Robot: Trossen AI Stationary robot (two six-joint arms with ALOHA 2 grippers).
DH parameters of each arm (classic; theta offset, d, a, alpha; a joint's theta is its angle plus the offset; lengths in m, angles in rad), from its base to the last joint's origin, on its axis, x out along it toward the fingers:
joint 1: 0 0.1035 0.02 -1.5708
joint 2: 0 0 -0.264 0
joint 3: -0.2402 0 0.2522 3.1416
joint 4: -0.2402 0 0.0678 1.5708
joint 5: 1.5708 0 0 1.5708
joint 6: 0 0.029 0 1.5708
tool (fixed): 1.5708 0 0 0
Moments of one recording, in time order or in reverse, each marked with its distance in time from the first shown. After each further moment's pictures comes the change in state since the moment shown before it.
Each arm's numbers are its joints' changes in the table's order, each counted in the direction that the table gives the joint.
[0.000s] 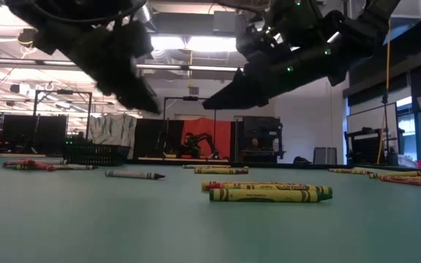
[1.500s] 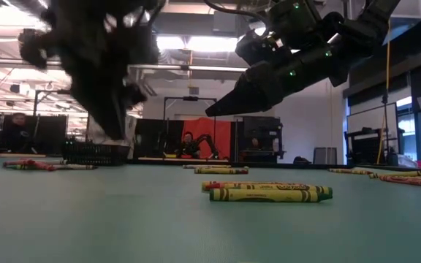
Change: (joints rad) left arm -0.153 0.223 -0.302 -0.474 0.063 0.001; right arm -0.001 -0.001 0.000 -0.040 0.001 -0.057
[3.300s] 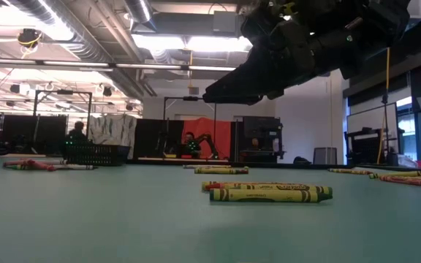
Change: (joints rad) left arm -0.840 0.033 -0.240 -0.455 -0.191 -1.487; right arm 0.132 0.000 0.000 0.041 -0.070 0.112
